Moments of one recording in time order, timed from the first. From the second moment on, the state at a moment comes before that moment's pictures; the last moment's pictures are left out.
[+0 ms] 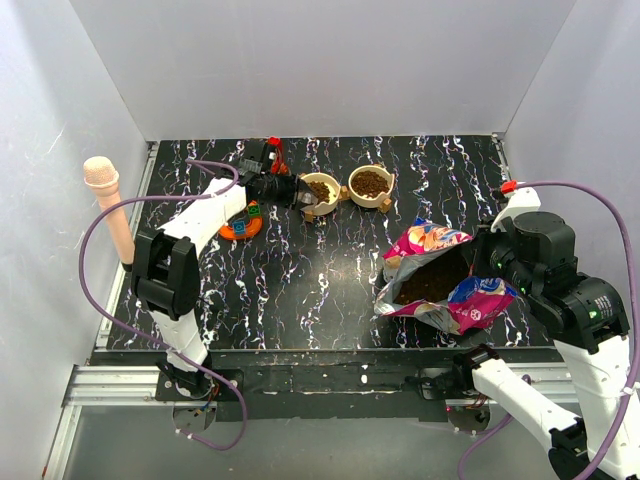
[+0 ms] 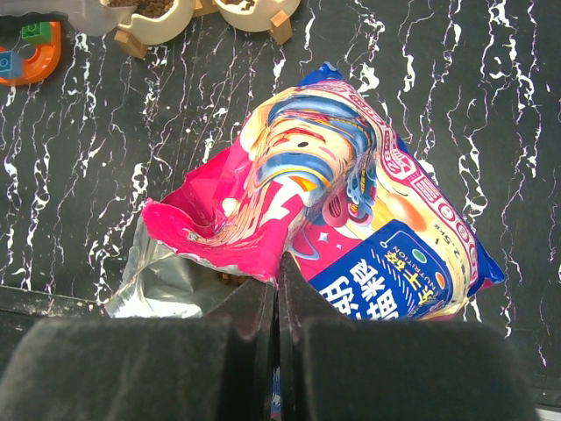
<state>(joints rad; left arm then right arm) -0.38 1.83 1.50 -0.56 0.30 -1.62 0.43 0.74 1.34 -1.15 0.13 0.26</state>
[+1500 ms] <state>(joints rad) -0.48 1.67 1.45 -0.47 0.26 -1.37 0.43 0.74 1.34 -1.15 0.12 0.27</state>
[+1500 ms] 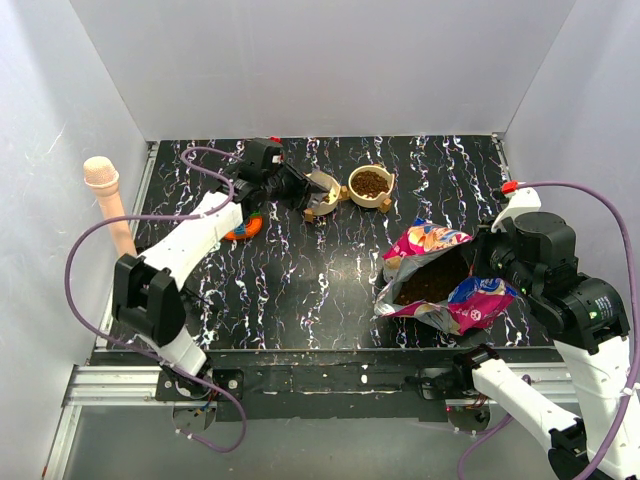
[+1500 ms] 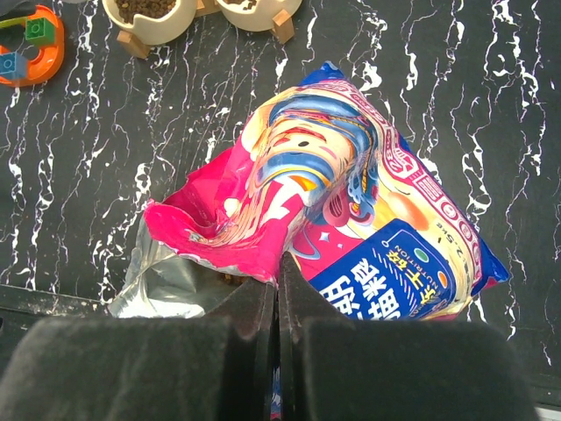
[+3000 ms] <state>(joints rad) -0.66 1.14 0.63 -0.42 -0.12 -0.93 0.42 0.77 1.35 -1.15 0.08 0.28</state>
